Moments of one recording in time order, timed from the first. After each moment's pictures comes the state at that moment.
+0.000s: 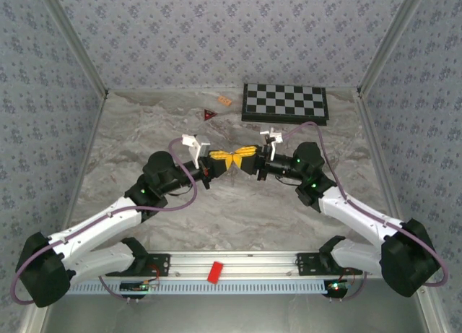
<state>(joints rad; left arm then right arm) -0.79 1.00 0.66 0.36 0.36 -0.37 0.61 1.13 0.64 0.61 -0.72 0.52</state>
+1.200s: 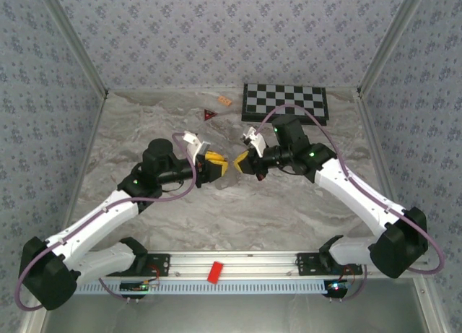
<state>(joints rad) -0.66 1.02 0.76 0.02 0.55 -0.25 0.60 1.28 1.11 -0.50 -0.70 -0.15</state>
